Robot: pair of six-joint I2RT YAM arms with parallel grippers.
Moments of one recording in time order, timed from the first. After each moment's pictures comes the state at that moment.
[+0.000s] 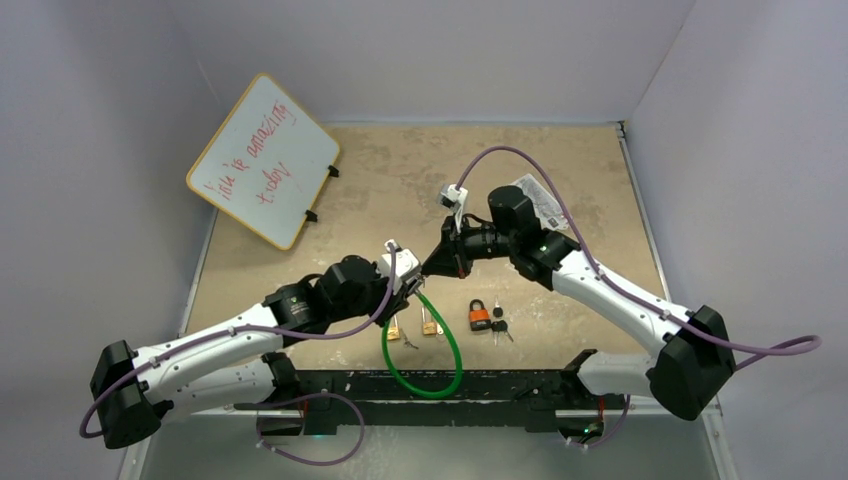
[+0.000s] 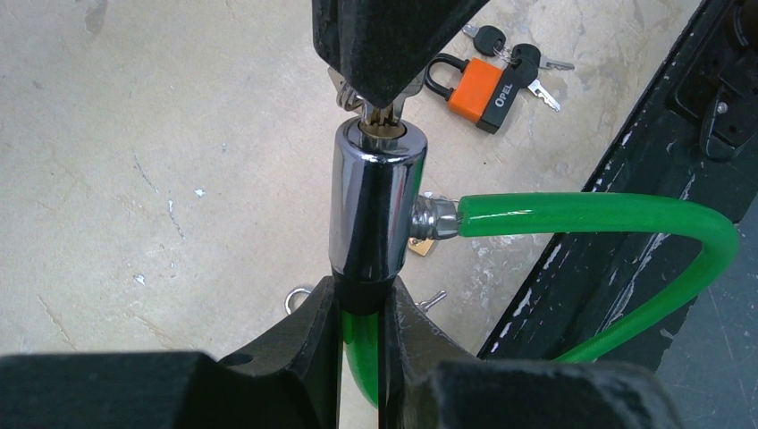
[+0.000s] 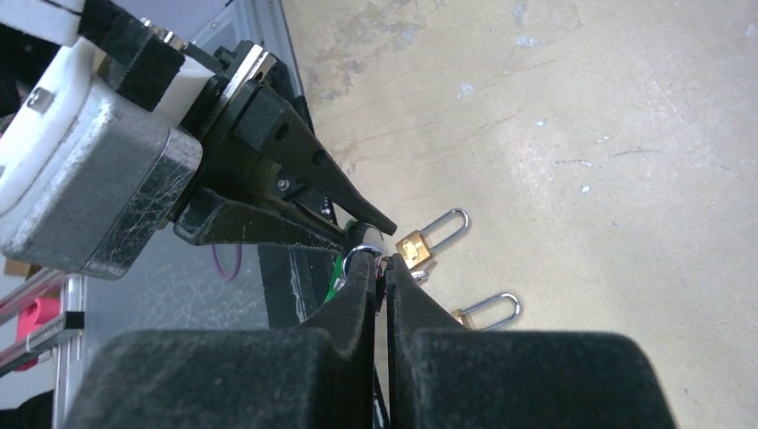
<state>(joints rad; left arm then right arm) -0.99 0.93 0.65 -0.32 0.00 -0.12 0.69 1.25 0.94 -0.16 -0.75 0.21</state>
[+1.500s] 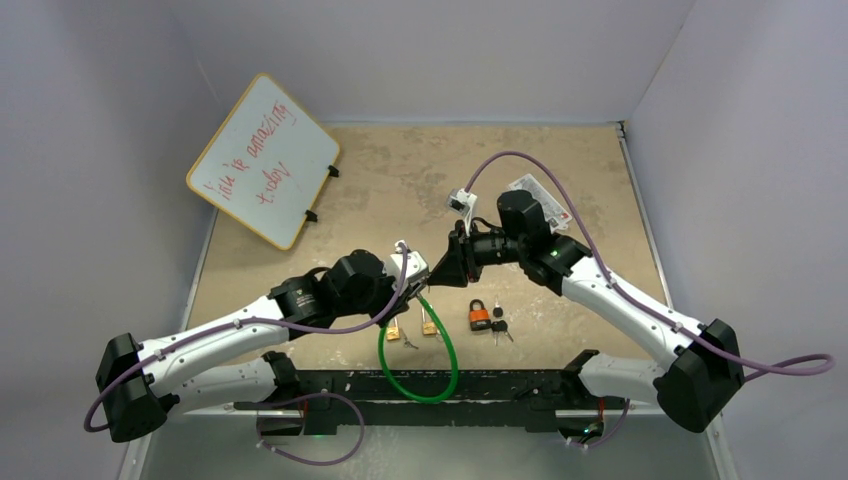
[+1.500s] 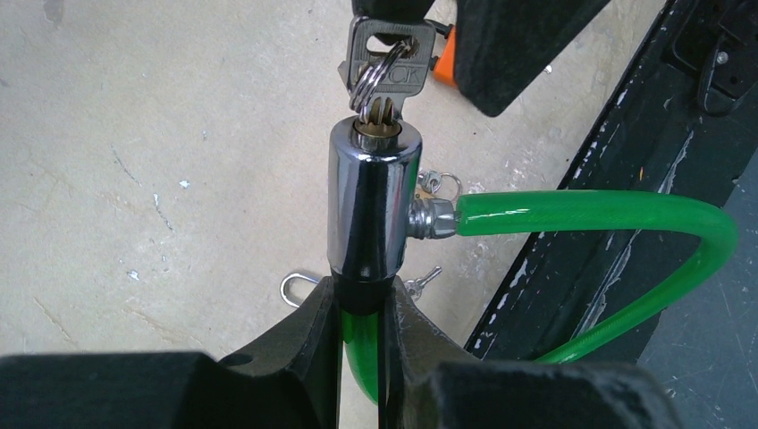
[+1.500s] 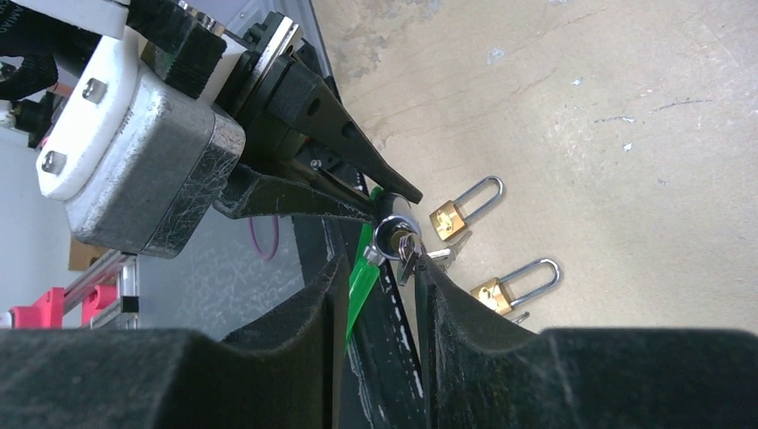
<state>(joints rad) -0.99 0.99 0.73 -0.41 0.05 -0.07 0.67 1.18 0.91 -0.23 -0.78 0.28</state>
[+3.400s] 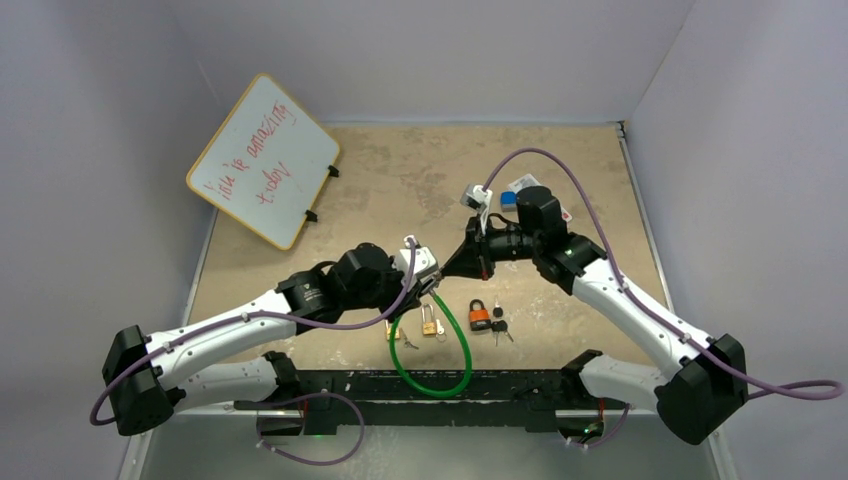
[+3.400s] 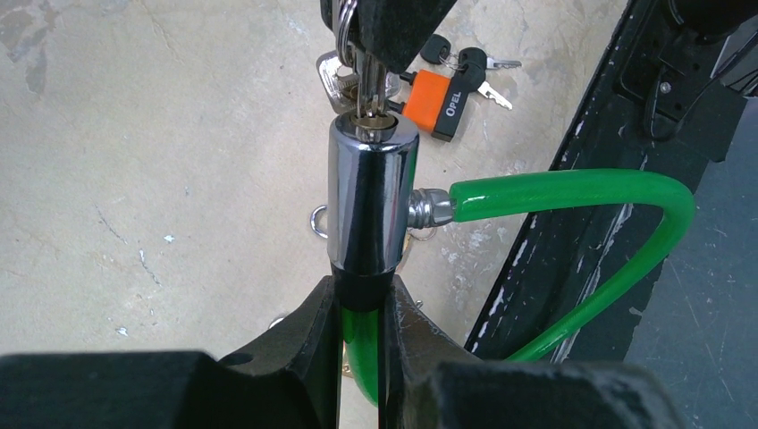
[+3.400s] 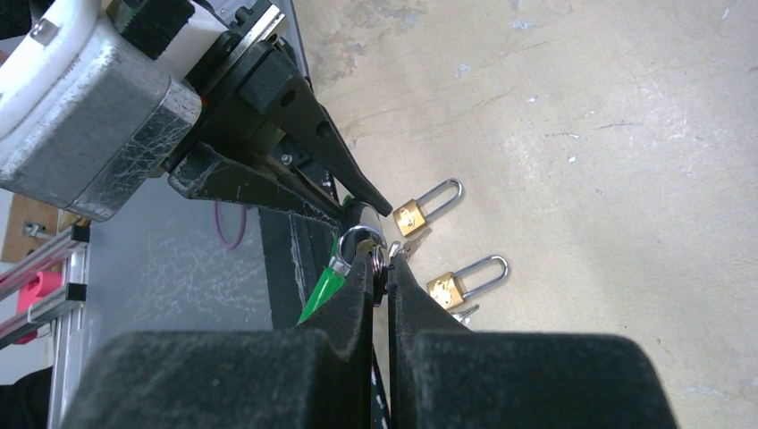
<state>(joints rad) -0.99 1.04 0.77 -0.36 0.12 -0.04 0.55 1.13 0.89 -0.26 -0.85 0.14</state>
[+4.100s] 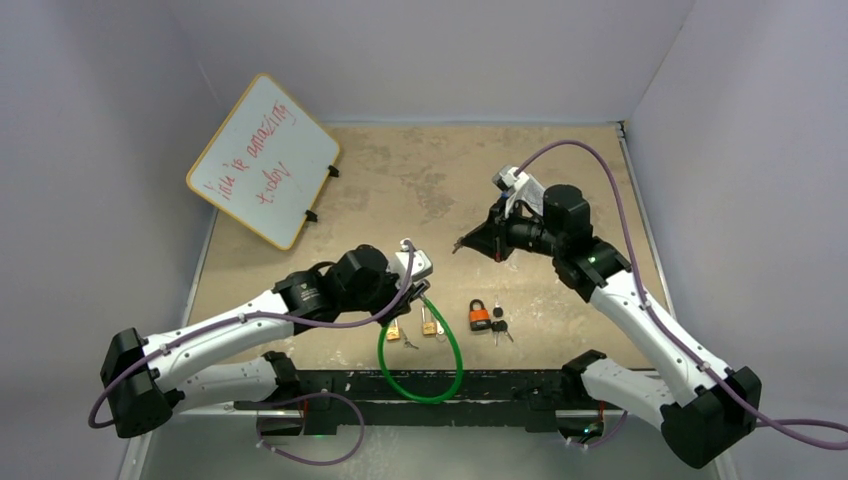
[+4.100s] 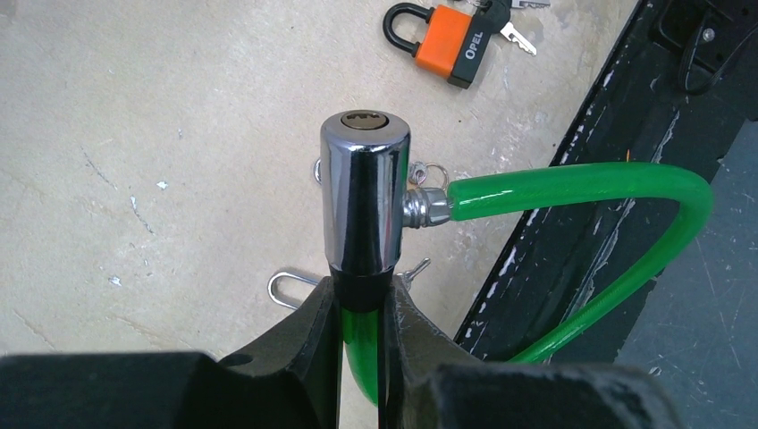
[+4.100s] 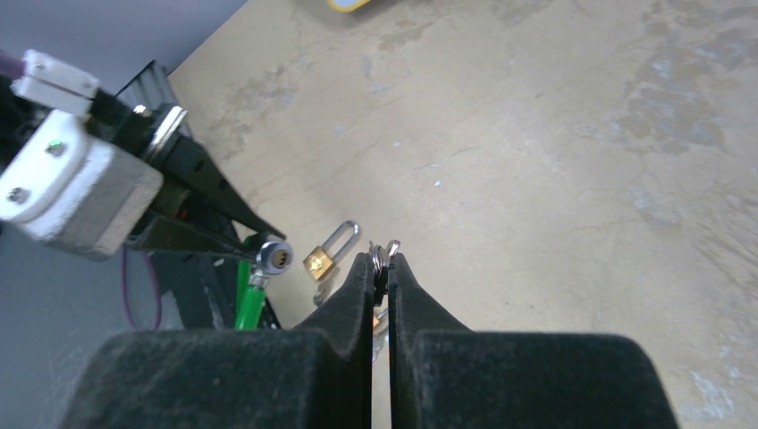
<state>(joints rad) -0.98 1.04 0.77 -0.46 0.10 -0.05 0.48 1.02 0.89 -0.25 -0.62 0.17</state>
